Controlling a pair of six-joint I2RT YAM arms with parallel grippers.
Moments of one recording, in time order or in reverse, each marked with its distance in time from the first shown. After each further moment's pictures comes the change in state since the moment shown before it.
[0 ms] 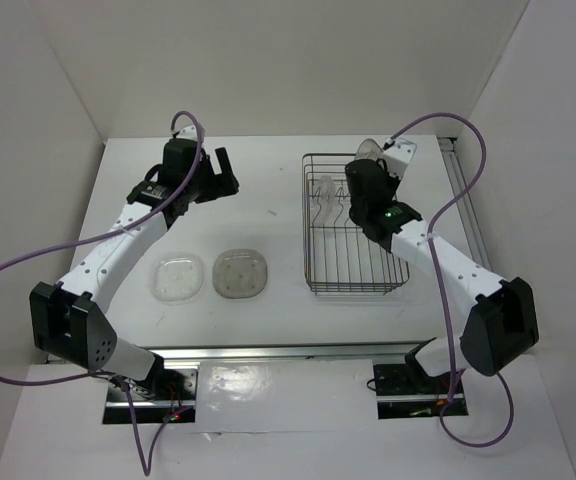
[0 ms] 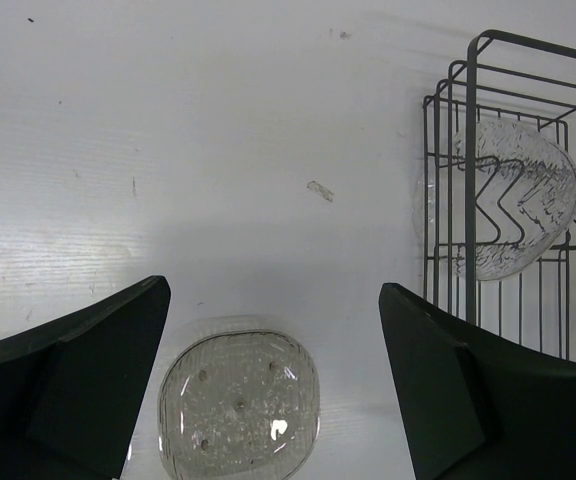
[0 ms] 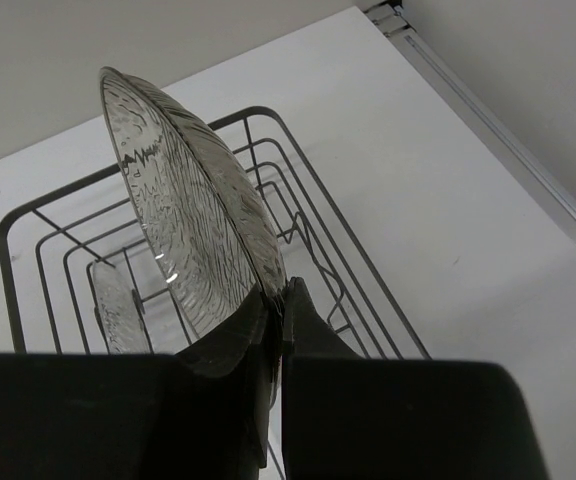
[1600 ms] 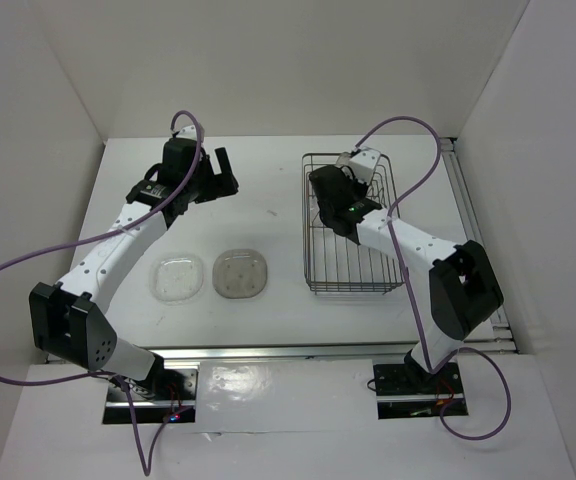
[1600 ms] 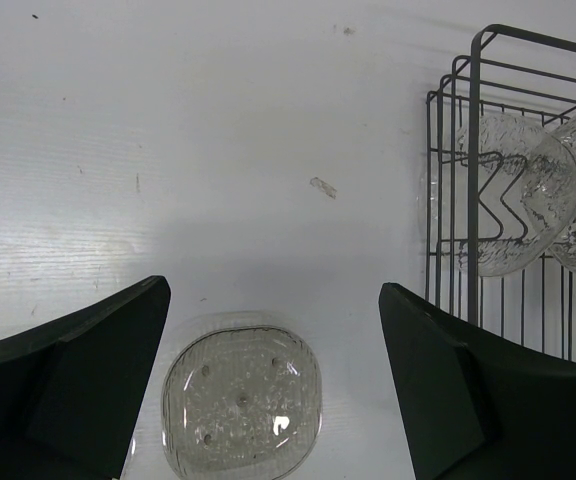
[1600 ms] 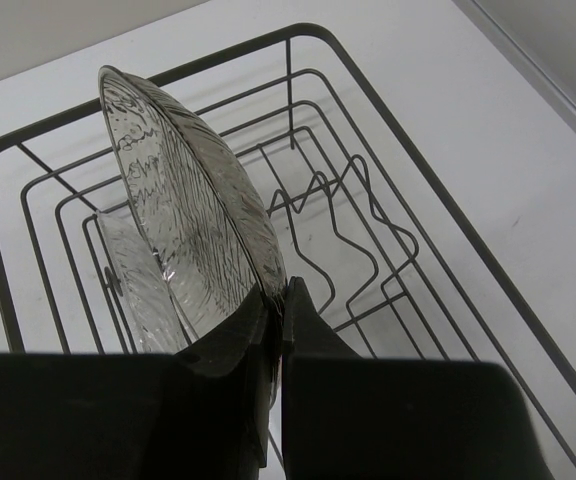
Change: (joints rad) left arm 0.000 0.000 0.011 -0.023 -0.005 0.003; right arm 0.089 0.254 0.078 -0.013 0.071 0.120
